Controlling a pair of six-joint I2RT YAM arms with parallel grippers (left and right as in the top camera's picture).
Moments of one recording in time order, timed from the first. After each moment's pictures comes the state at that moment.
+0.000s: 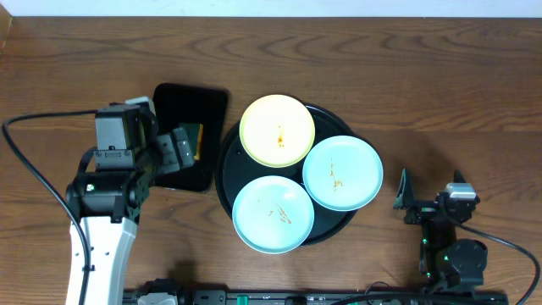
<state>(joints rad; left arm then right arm) 0.01 1.09 1.06 -0.87 -0.01 -0.20 0.02 0.07 0.05 -0.04 0.04 0.06</state>
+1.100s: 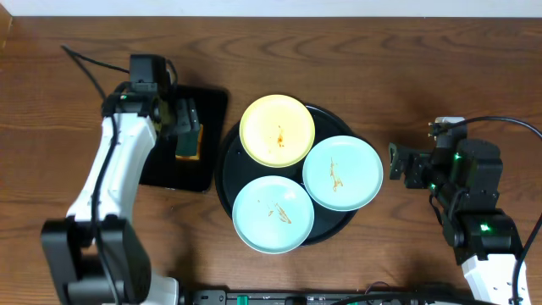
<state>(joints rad) 0.01 1.66 1.27 -0.81 -0.05 -0.18 0.02 0.90 0.70 -0.47 -0.12 0.12</state>
